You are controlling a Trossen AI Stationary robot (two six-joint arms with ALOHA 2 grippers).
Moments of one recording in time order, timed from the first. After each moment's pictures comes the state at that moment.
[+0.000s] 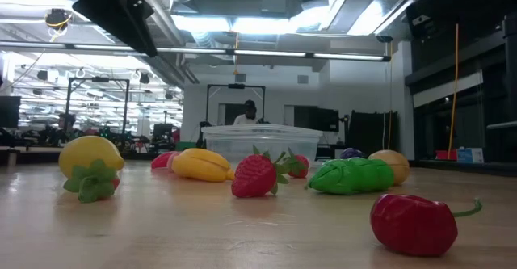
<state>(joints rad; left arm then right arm) -0.33 1.14 0.88 -0.72 -0.42 -0.24 0.28 0.62 0.42 -0.09 0.03 -0.03</state>
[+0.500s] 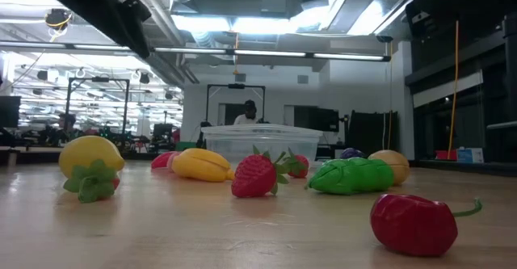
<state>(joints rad) -0.38 1.17 0.88 -0.69 -0.30 -0.29 0.28 0.62 0.42 -0.07 0.03 -0.03</state>
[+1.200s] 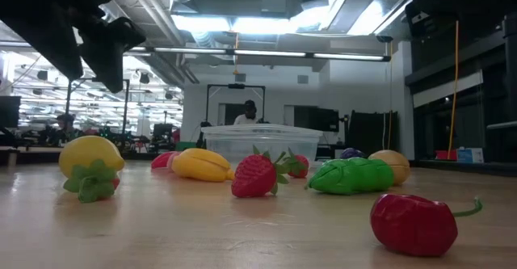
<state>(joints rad) -0.50 1.39 0.89 -0.58 -0.20 -0.38 0.27 0.62 0.42 -0.07 0.03 -0.03</state>
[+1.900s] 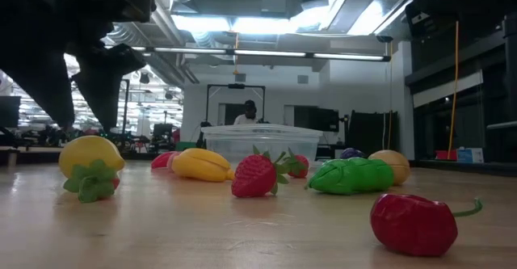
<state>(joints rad) -0.50 1.52 0.89 -0.56 -0.19 -0.39 0.28 0.62 0.42 -0.07 0.03 -0.03</state>
